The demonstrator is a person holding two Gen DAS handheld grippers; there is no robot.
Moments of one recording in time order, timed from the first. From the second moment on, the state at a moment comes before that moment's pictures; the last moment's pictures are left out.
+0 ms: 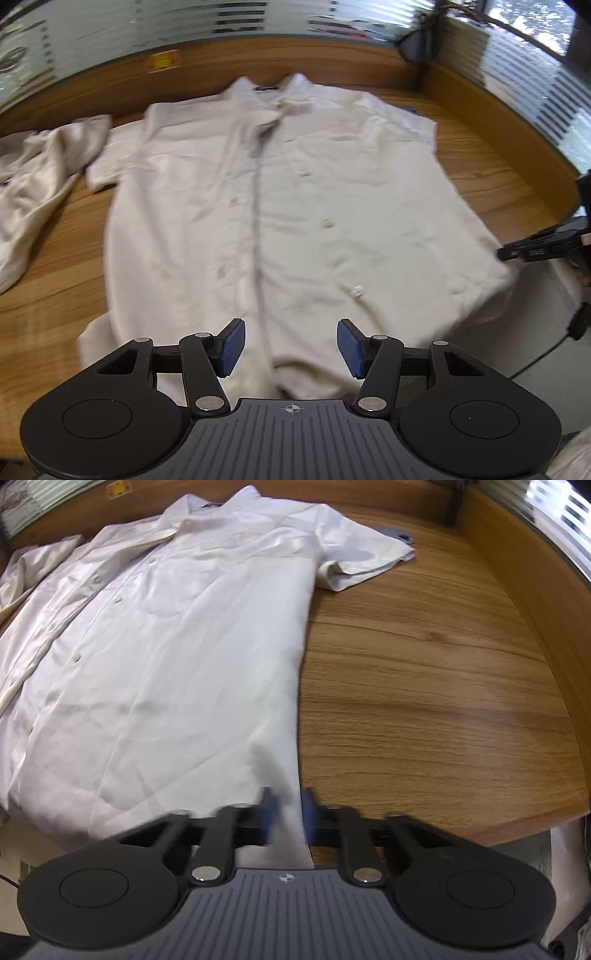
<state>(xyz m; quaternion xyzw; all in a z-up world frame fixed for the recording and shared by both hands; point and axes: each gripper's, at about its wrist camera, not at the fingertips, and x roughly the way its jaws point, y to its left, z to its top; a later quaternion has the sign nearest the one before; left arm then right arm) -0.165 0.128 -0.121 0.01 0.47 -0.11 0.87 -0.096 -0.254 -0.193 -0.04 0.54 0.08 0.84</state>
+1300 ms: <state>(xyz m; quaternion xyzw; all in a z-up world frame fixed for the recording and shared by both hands) -0.186 0.249 -0.129 -0.11 0.51 -0.08 0.85 -0.157 -0.174 -0.084 -0.01 0.46 0.13 0.88</state>
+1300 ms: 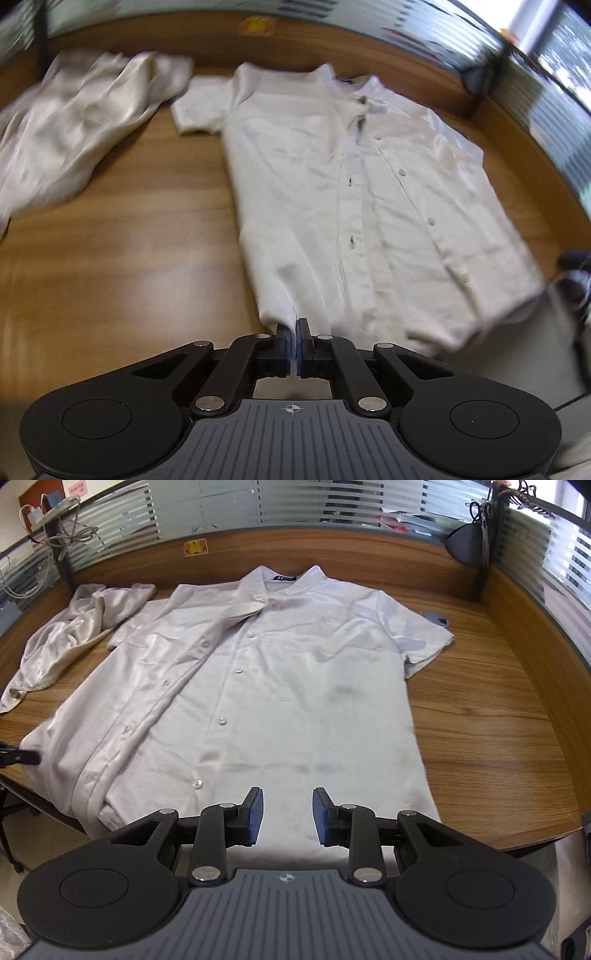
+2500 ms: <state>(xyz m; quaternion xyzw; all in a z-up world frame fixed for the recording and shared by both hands) -0.244 0.162 -0.192 -0.12 0.45 0.06 0.88 0.072 -0.075 -0.084 -0.08 0.48 0.28 0.83</state>
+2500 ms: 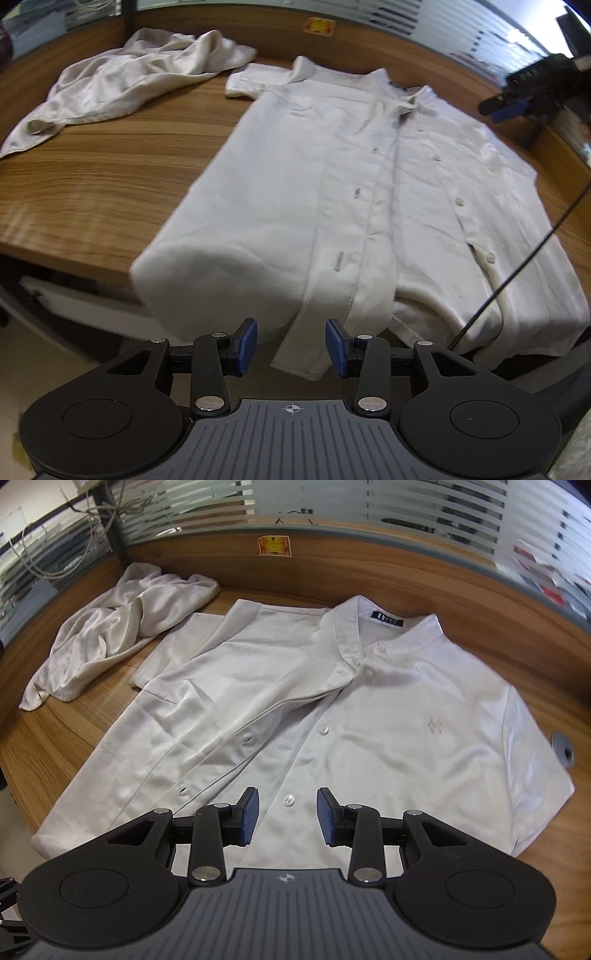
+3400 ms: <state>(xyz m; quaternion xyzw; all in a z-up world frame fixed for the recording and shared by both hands) -0.240 0.158 -0.197 -0.13 0.44 0.01 0.89 0.104 -0.054 -0.080 -0.08 0.49 0.31 0.81</state>
